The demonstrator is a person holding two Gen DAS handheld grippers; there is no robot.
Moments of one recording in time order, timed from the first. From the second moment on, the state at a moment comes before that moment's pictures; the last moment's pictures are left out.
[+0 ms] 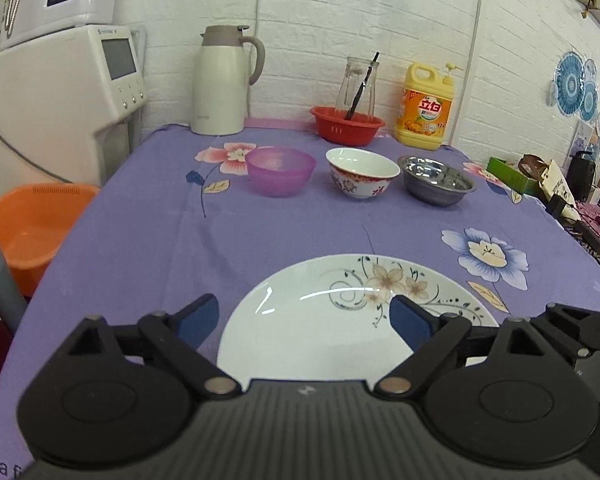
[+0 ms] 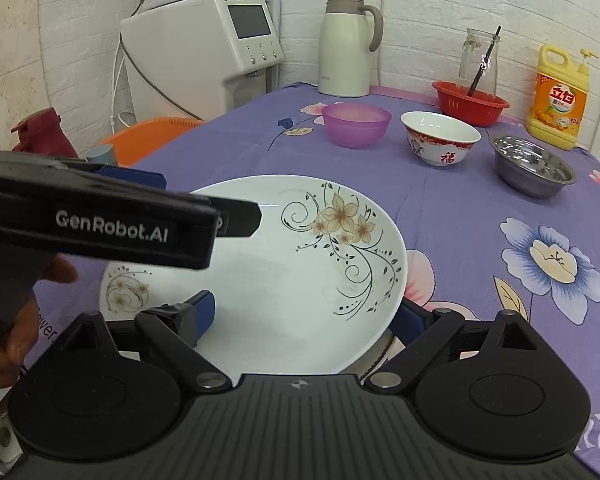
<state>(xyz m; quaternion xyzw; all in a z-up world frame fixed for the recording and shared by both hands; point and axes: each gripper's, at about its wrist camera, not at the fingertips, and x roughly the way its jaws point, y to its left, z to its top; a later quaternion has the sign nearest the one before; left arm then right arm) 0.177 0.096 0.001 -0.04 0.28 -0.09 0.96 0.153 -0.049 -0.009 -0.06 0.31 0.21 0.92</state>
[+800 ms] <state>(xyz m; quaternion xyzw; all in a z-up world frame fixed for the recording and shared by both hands) 0.185 0.085 0.010 -0.06 0.28 -0.09 0.95 0.159 -0.120 0.003 0.05 0.29 0.13 0.95</state>
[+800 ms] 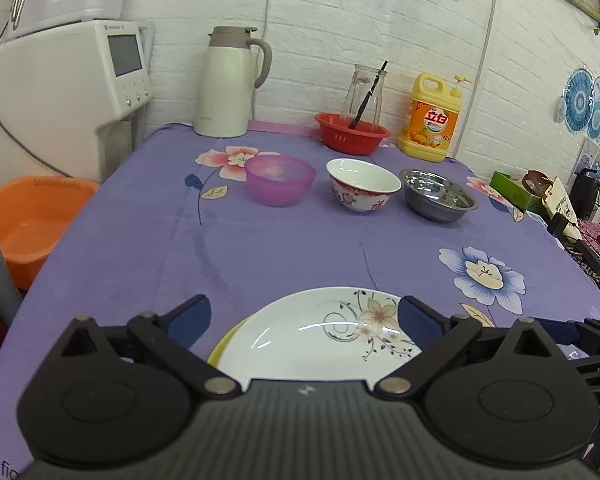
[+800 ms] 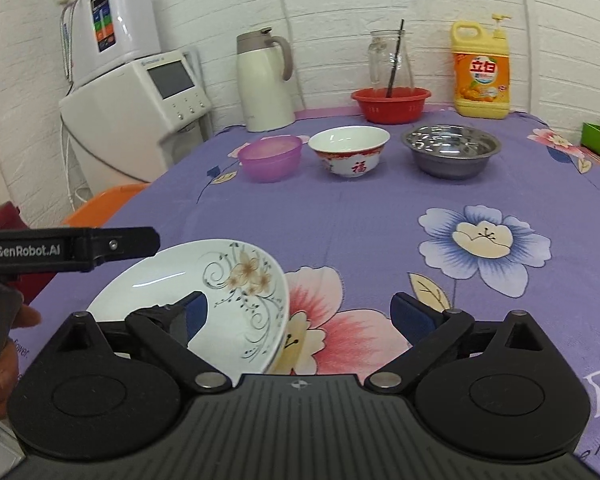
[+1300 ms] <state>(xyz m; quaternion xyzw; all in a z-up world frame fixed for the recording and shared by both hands) 0.214 0.041 0.005 -0.05 0.31 -0.12 0.94 0.175 -0.185 -0.002 0.11 0.29 0.08 0.95</state>
